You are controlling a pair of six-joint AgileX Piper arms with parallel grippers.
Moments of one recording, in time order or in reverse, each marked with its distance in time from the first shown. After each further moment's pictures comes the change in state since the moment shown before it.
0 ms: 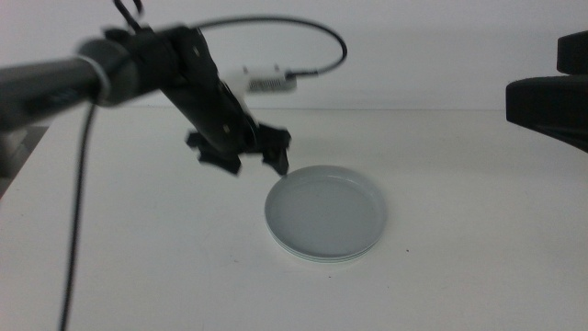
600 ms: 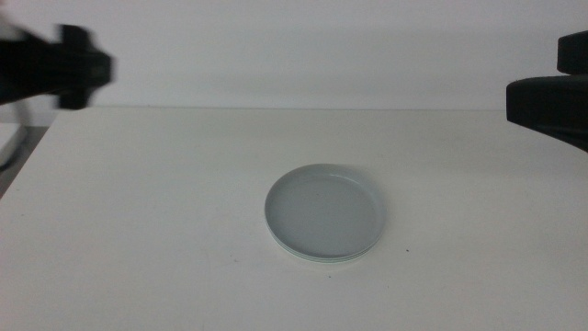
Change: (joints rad) left arm 0.002 -1.004 0.493 0.597 -0.160 -0.365; right arm 0.000 0.000 0.000 0.000 0.000 0.000
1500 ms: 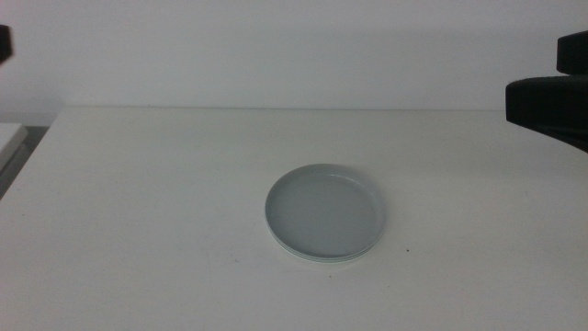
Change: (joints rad) left arm 0.160 -0.236 0.091 -0.093 -0.093 0.227; right arm 0.000 0.000 0.000 0.000 0.000 0.000
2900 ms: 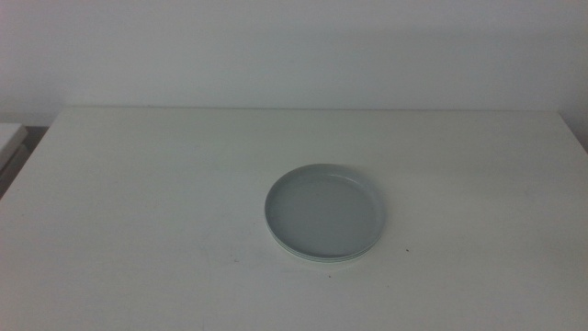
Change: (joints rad) left arm 0.088 -0.011 0.000 -0.109 -0.079 0.126; right arm -0.041 -0.370 0.480 -0.654 -0.681 0.374
